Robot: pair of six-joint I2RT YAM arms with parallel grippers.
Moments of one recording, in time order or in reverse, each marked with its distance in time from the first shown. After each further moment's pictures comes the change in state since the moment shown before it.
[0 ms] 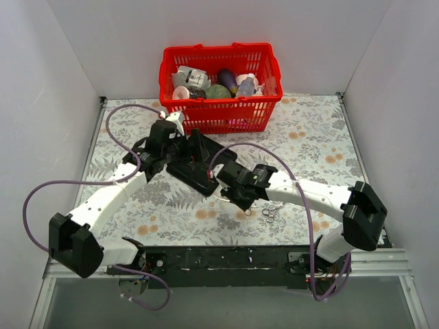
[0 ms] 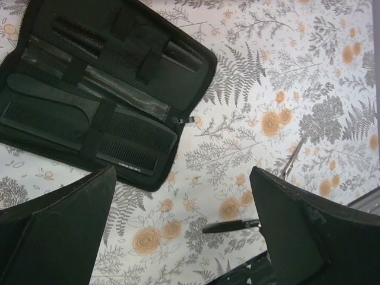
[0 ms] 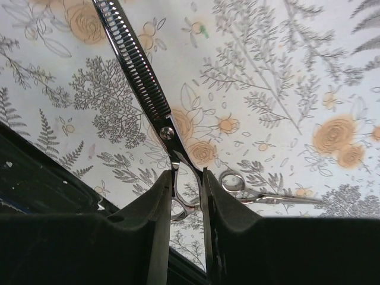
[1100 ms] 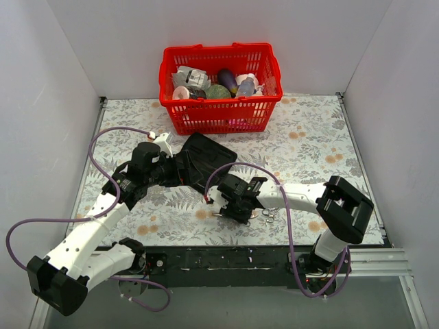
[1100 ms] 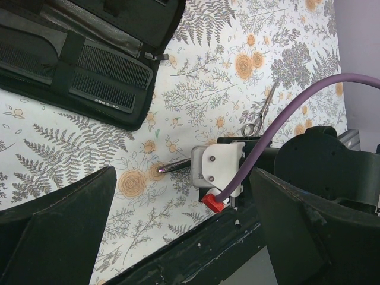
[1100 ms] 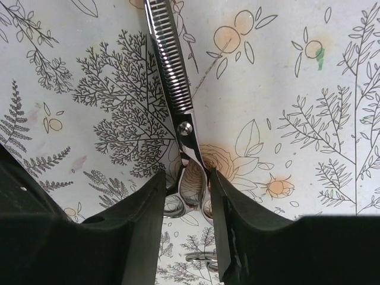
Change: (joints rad) left arm 0.000 -0.298 -0.205 -0.070 0.144 -0.024; right arm -0.010 0.101 -0.183 0.239 -0.160 -0.277
